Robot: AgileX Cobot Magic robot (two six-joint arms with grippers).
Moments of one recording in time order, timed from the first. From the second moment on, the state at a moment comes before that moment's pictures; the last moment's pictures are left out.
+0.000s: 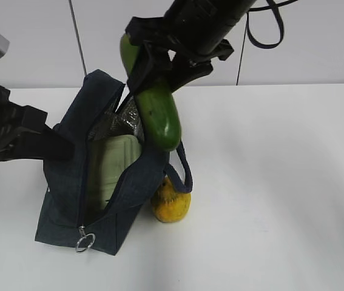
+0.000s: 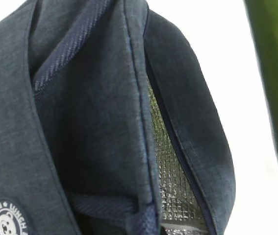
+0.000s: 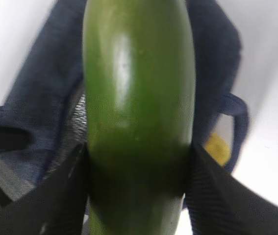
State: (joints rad) left arm -0.20 1.32 -0.81 -0.90 0.78 0.67; right arm 0.46 1.87 -1.80 0.45 1.14 -0.14
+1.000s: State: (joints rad) left arm -0.20 1.32 -0.81 -0.89 0.78 0.67; right arm 0.46 2.12 -1.80 0.82 1.04 -0.30
